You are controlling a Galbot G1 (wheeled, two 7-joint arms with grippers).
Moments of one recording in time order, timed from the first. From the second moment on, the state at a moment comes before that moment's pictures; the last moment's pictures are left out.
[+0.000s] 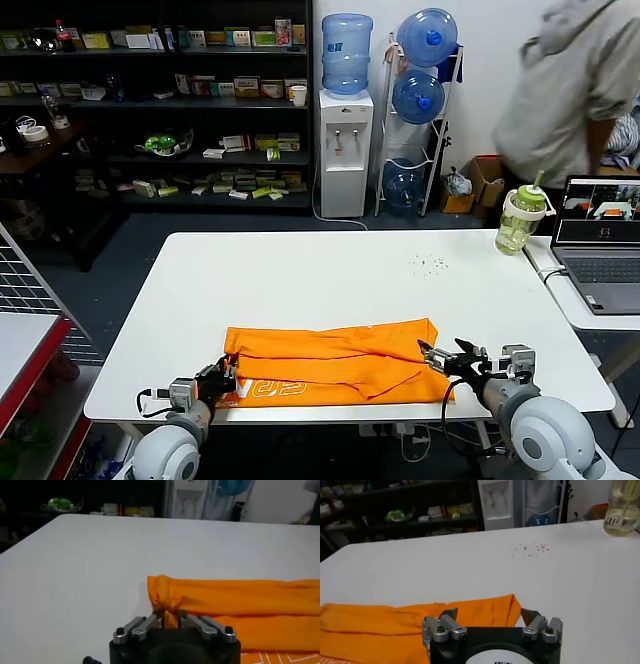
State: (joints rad) left arm 1.23 -0.98 -0.13 -1.73 -0.70 0.22 -0.33; right arm -1.34 0.84 0.41 2.06 0.99 -0.58 0.33
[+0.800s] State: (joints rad) left arm 1.25 -0.82 -0.24 -1.73 -0.74 0.21 -0.34; right arm -1.26 0.87 0.34 2.03 0.98 -0.57 0.33
